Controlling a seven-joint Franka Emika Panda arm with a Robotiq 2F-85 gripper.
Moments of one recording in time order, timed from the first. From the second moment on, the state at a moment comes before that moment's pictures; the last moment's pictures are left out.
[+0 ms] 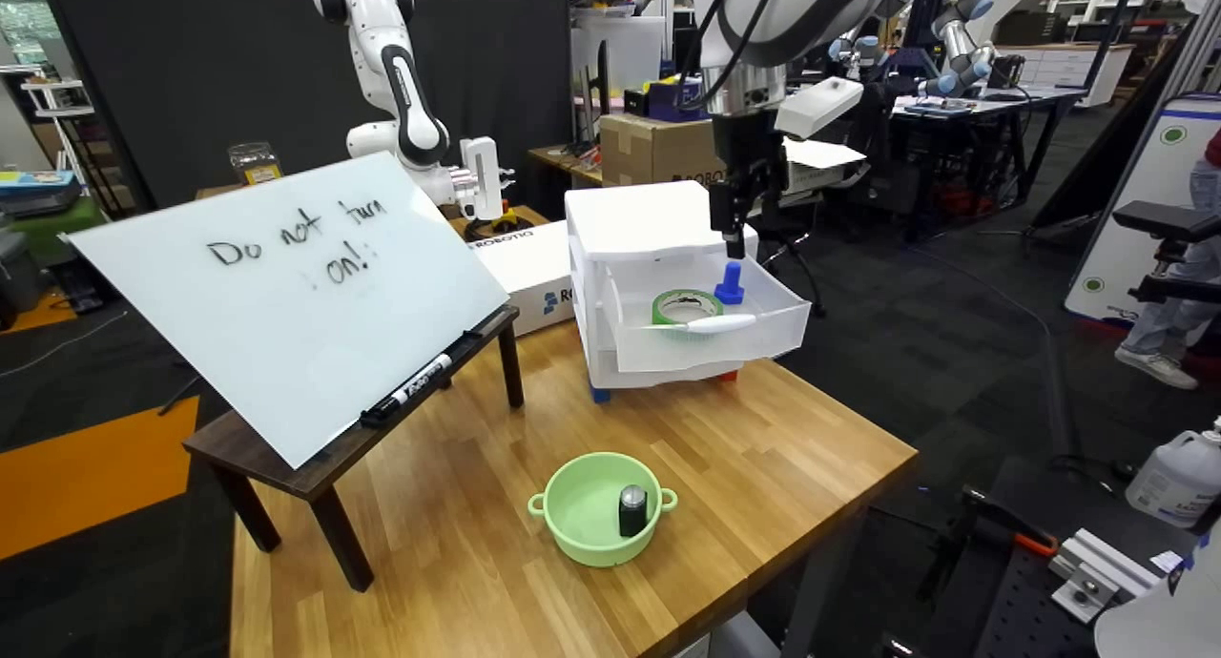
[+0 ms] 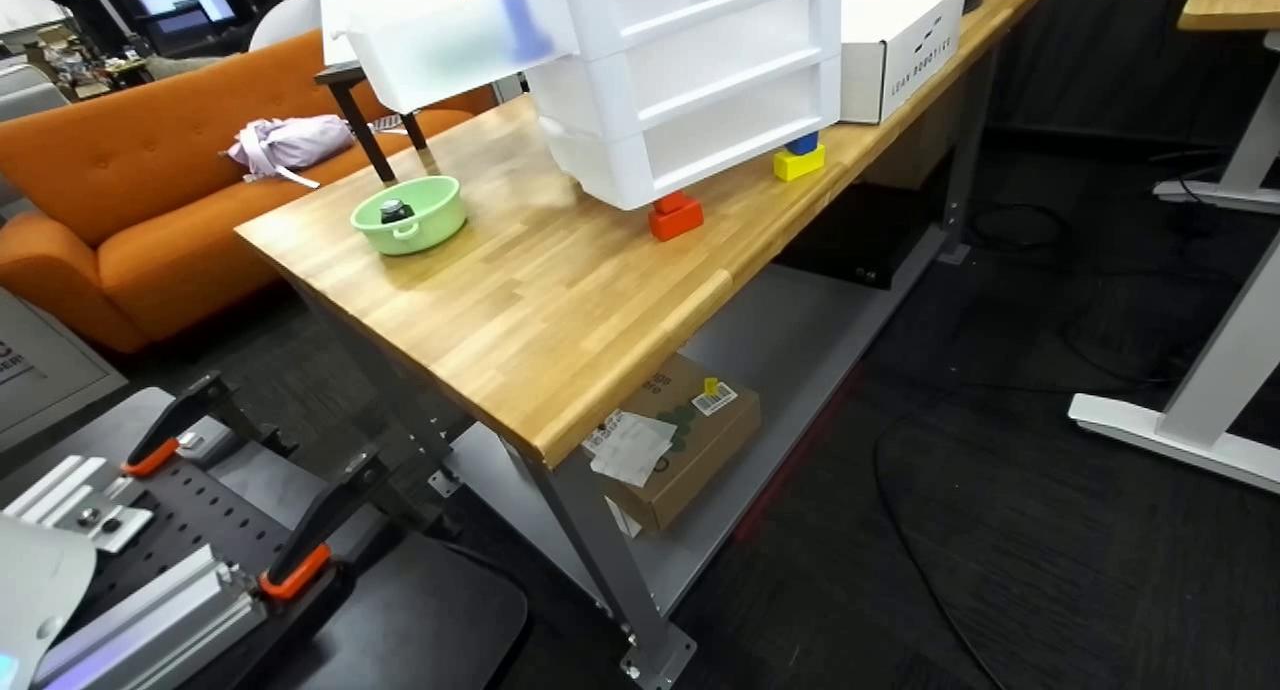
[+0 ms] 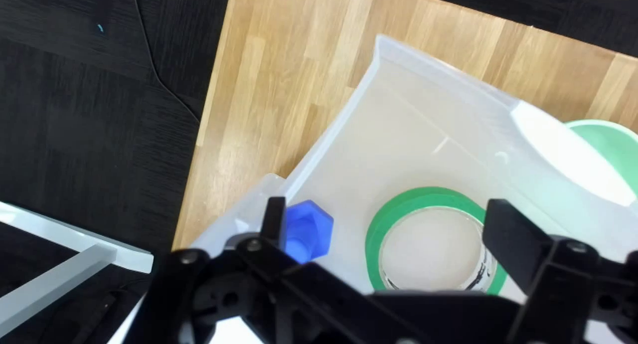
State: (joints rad) arm 0.01 -0.04 0.00 -2.06 -0.14 1.91 -0.04
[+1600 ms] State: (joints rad) arm 0.04 0.10 0.03 -1.94 -0.09 1.76 -0.11
